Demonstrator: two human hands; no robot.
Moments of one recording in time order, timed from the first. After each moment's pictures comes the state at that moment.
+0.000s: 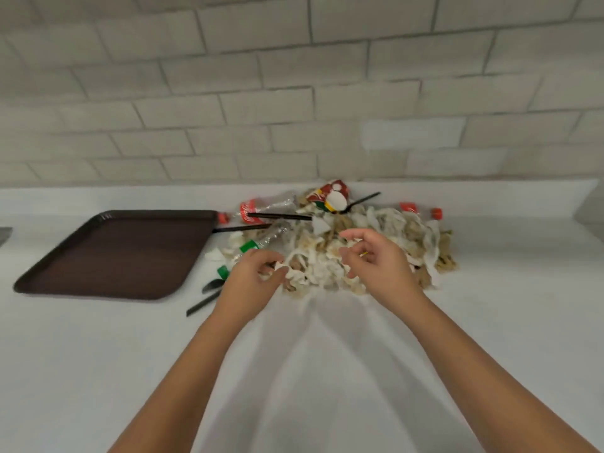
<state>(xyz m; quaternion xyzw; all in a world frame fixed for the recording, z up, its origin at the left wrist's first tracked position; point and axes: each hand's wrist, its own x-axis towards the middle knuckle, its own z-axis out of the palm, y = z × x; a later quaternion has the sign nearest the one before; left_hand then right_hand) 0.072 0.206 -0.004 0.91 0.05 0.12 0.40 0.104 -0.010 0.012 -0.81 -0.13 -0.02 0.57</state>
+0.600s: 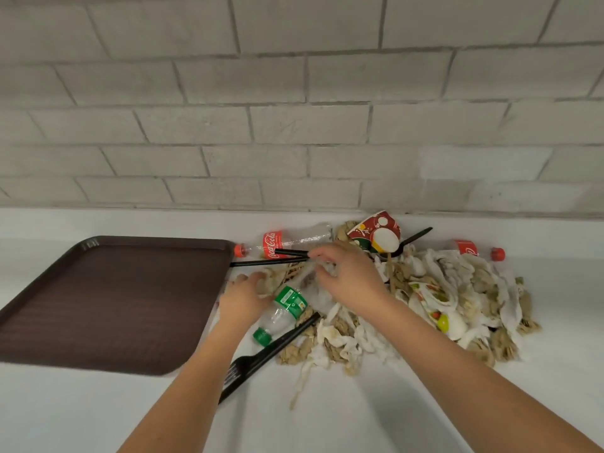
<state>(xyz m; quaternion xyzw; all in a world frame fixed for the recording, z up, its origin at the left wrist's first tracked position) 0.222 0.337 -0.084 0.97 0.15 -0.02 0.20 0.233 0.128 -0.009 -0.91 -0.24 -0.06 0.34</state>
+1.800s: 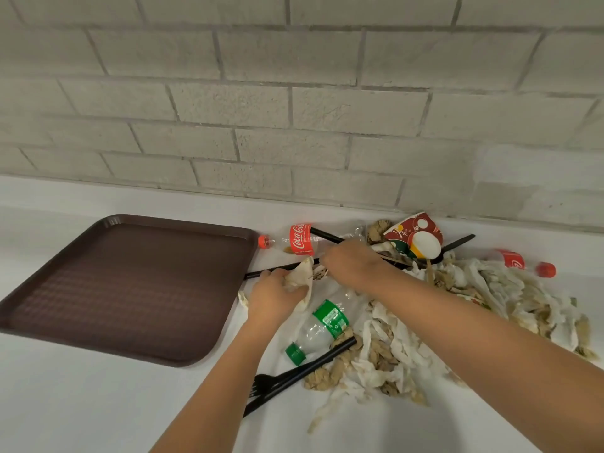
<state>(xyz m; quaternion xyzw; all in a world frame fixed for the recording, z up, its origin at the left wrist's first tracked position) 0.220 0.328 -0.083 0.92 0.20 0.03 0.35 0.310 0.185 -0.039 -0.87 -0.43 -0.02 -0.24</state>
